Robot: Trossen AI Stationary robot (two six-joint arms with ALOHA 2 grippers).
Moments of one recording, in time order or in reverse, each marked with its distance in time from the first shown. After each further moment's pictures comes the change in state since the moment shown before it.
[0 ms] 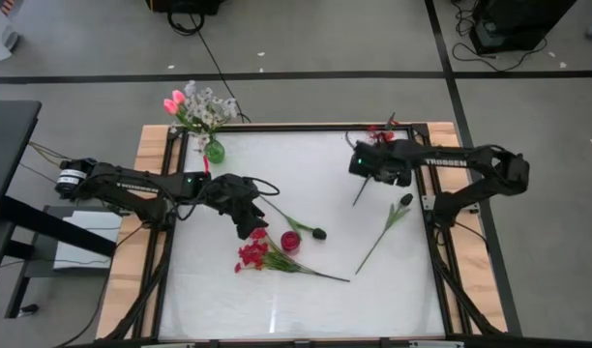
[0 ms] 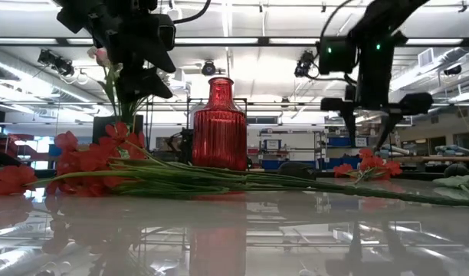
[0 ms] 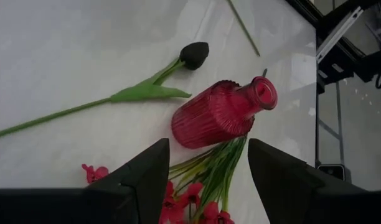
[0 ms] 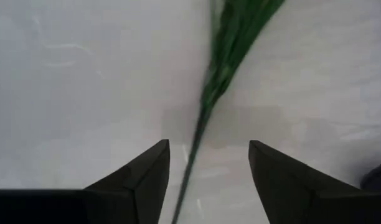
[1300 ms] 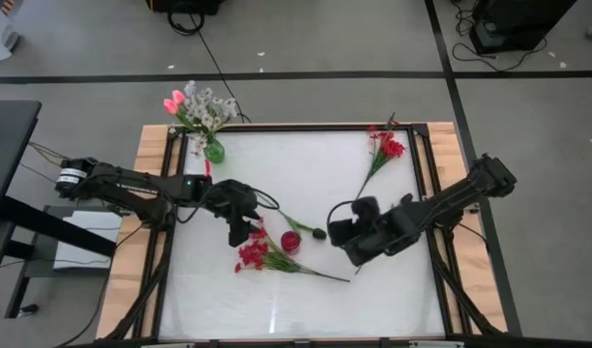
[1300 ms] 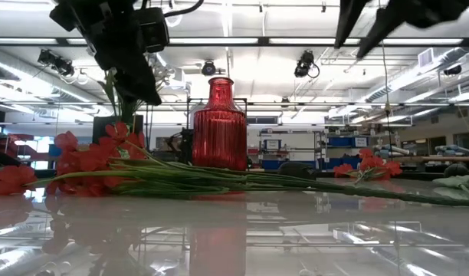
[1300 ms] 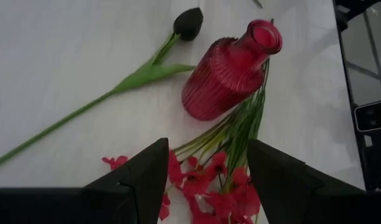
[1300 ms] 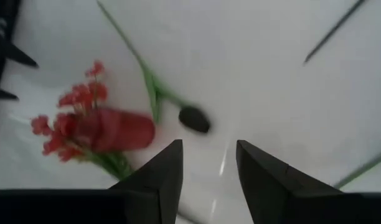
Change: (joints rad) left arm -0.032 0.000 -0.001 -0.089 -0.010 0.268; right arm 0.881 0.178 0.512 -0.269 0.294 0.394
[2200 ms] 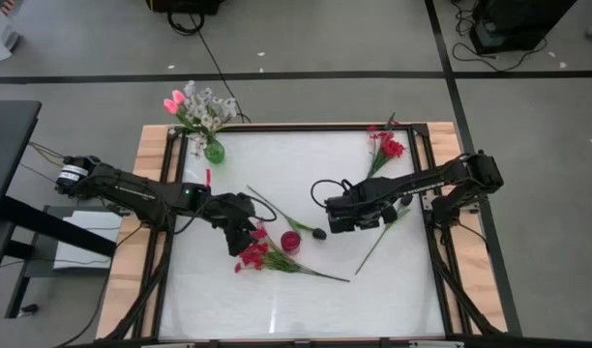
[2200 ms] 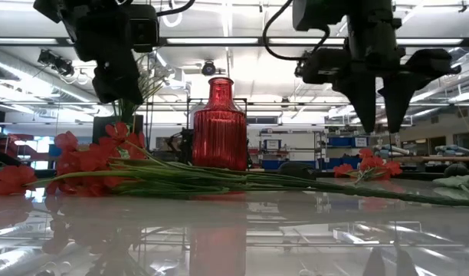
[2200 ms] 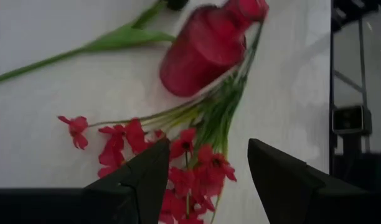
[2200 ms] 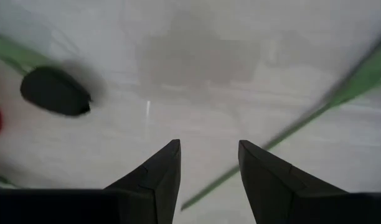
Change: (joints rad) left arm -0.125 0.000 -0.001 -0.029 -0.052 -0.241; right arm -0.344 0.081 -0.201 0.070 -0.618 -0.263
